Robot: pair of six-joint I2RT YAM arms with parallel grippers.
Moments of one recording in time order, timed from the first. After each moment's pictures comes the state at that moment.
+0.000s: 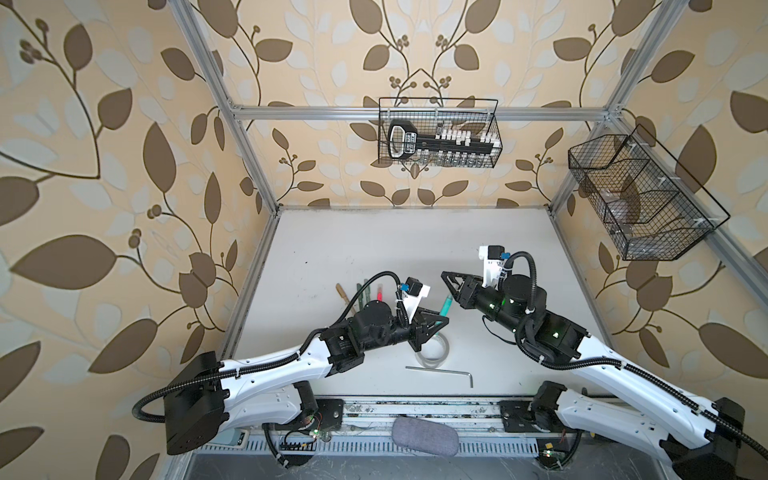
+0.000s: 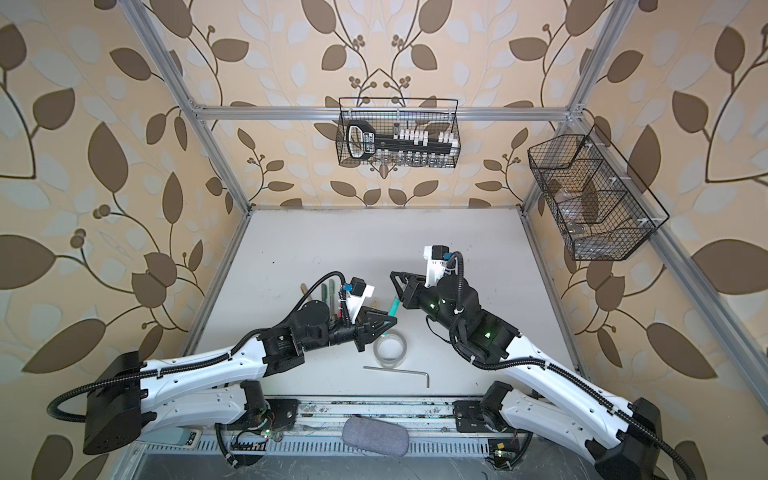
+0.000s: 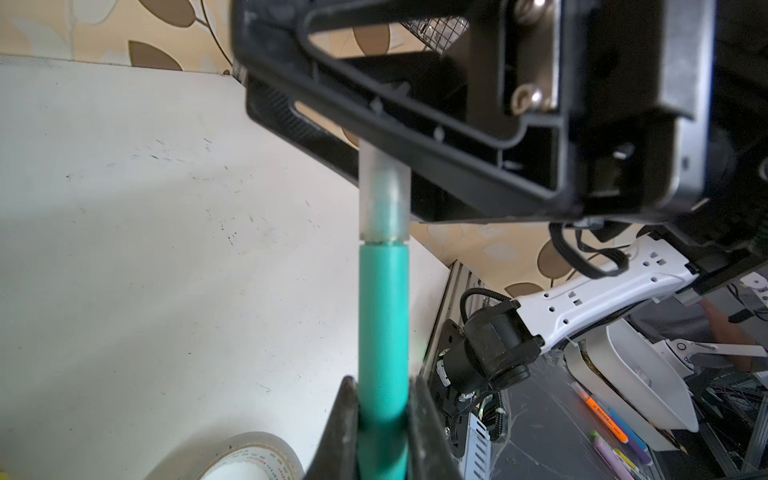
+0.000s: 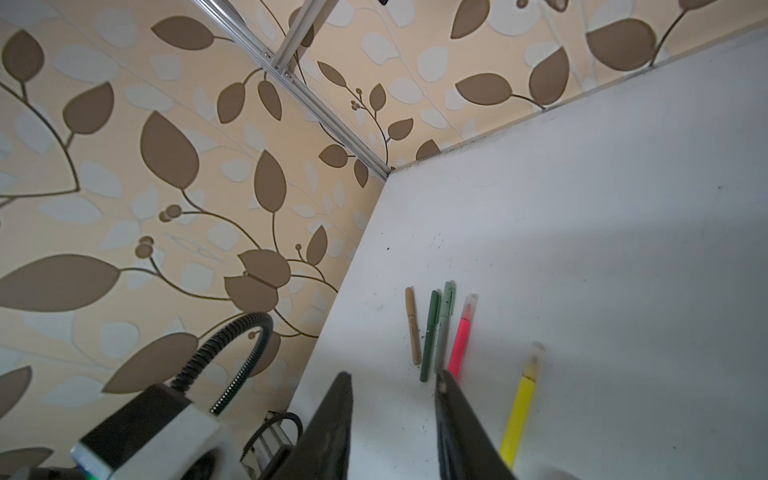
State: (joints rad) left arm -1.01 1.09 0.58 0.34 0.21 -0.52; right arm 0.80 0.92 0.77 -0.08 0.12 0.79
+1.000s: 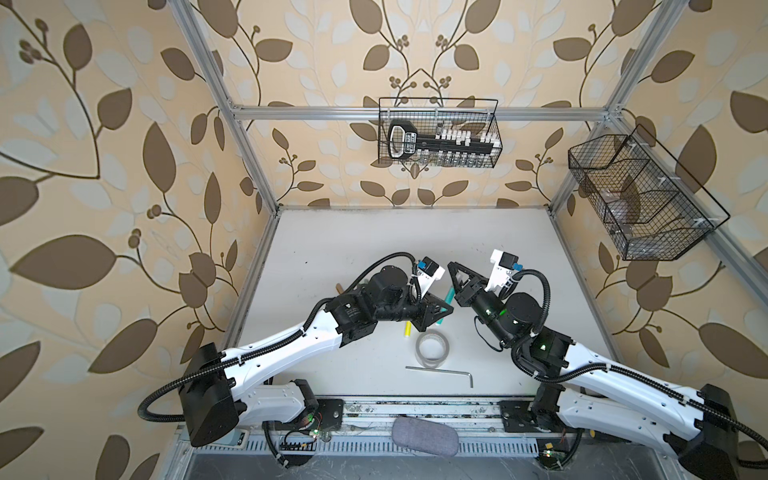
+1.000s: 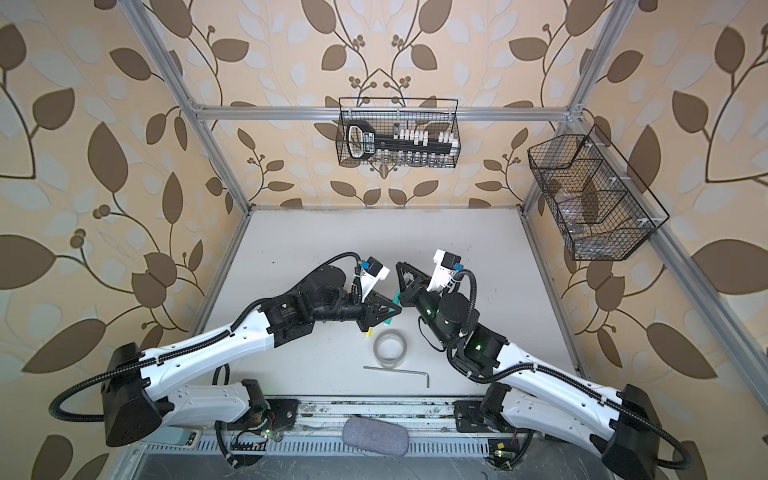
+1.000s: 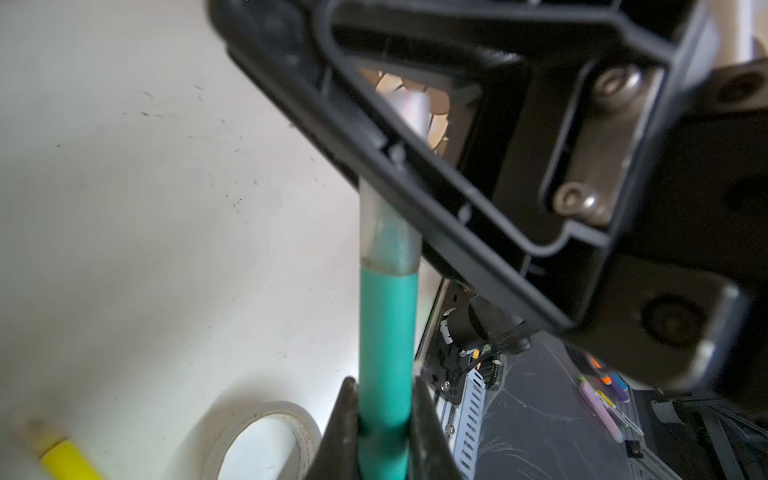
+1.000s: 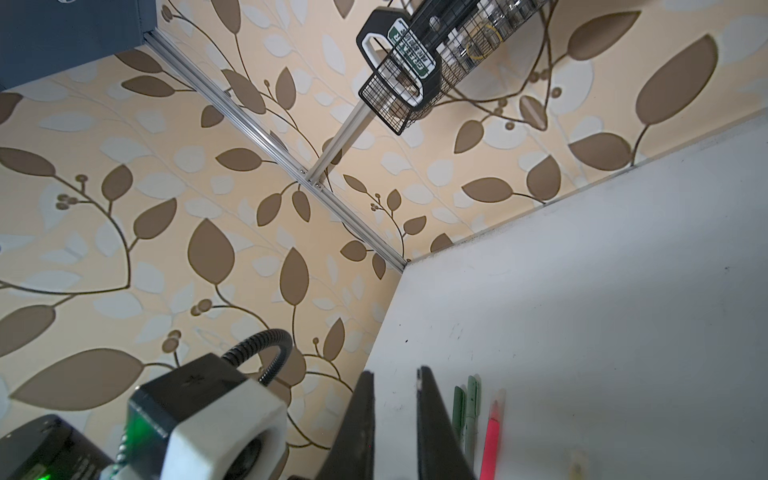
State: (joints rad) left arm -0.89 1.22 0.96 -0.15 0.36 -0.41; right arm 0.93 0.92 0.61 0.34 0.43 0.79
